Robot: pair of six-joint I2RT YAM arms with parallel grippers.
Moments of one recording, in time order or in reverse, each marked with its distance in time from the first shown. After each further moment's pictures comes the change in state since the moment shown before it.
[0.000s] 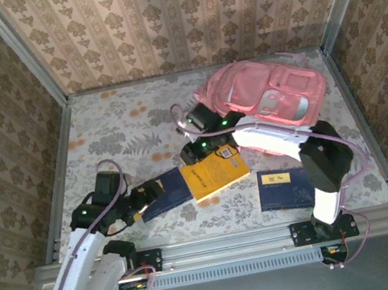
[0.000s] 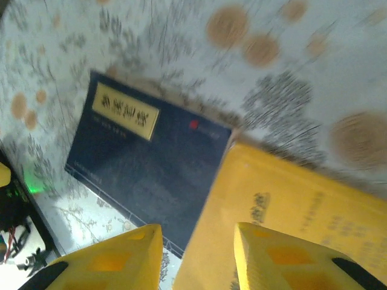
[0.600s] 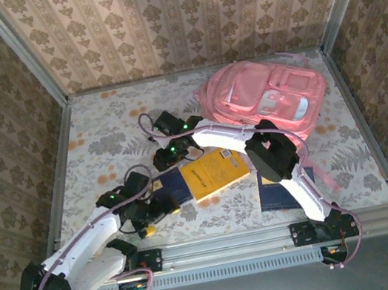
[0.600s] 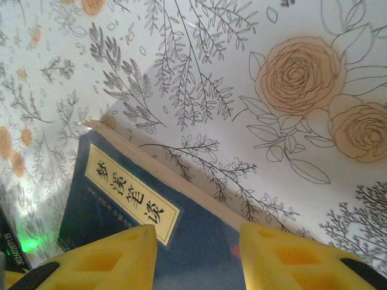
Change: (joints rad) left arm -0.164 0.245 -0.113 0.114 -0.016 -0.138; right arm 0.062 0.455 0.480 -0.084 -0.055 0.054
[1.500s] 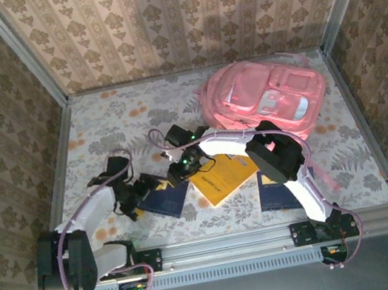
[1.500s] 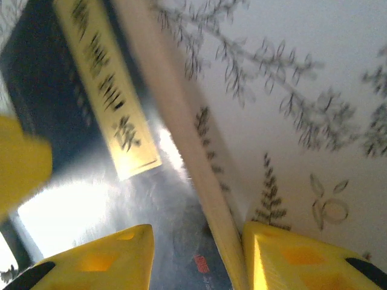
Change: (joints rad) left arm 0.349 0.307 0.109 0.178 -0.029 0.077; right arm 0.008 -0.090 -0.278 0.035 -0.083 -0.024
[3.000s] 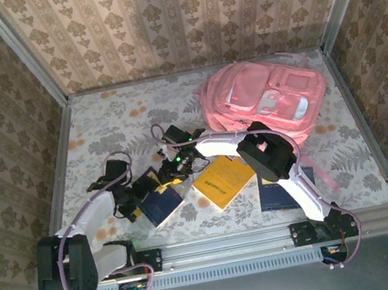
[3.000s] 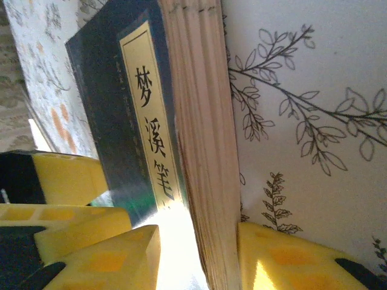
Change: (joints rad) left arm 0.006 -0.048 -0.078 0.047 -0.008 0.023; right arm -0.010 0.103 0.056 0.183 -0.227 0.372
